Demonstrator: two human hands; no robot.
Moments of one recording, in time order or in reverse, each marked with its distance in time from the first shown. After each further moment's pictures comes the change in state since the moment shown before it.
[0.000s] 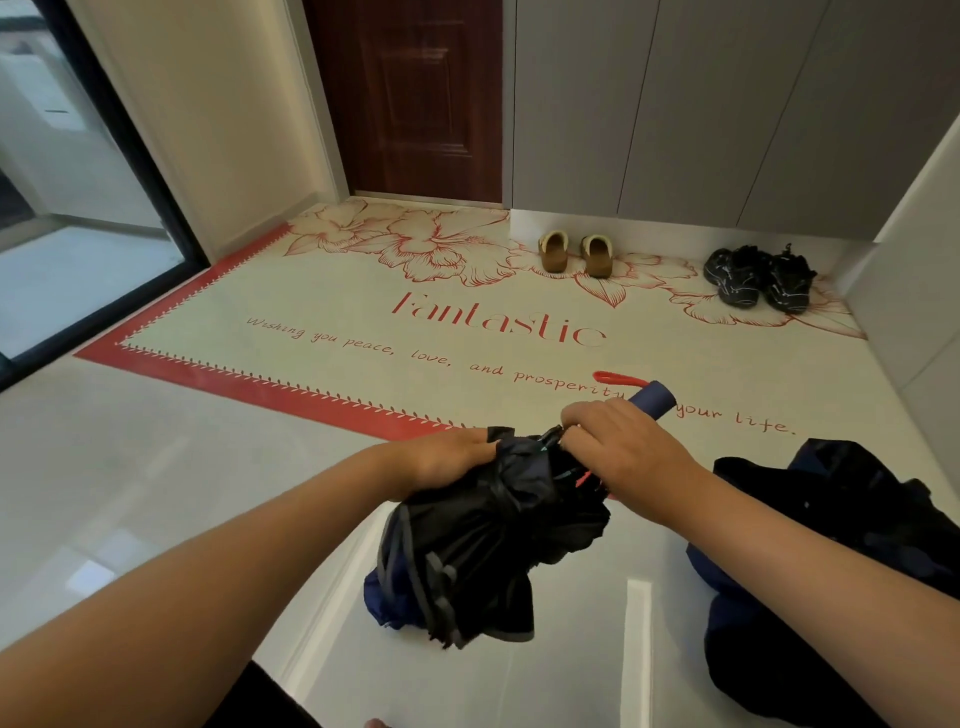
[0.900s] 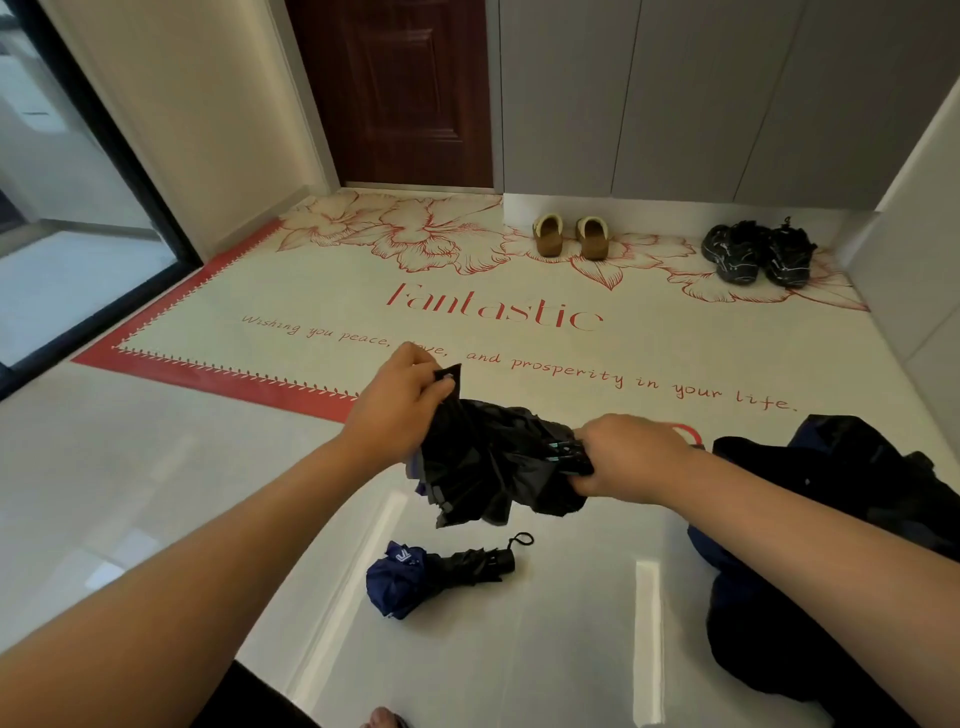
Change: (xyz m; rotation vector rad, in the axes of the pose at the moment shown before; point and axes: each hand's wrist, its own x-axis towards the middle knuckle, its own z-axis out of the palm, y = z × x) left_hand 0.002 -0.007 -0.023 0.344 0.736 0.282; right_hand 0.006 0.001 -0.001 0.292 -0.740 0.568
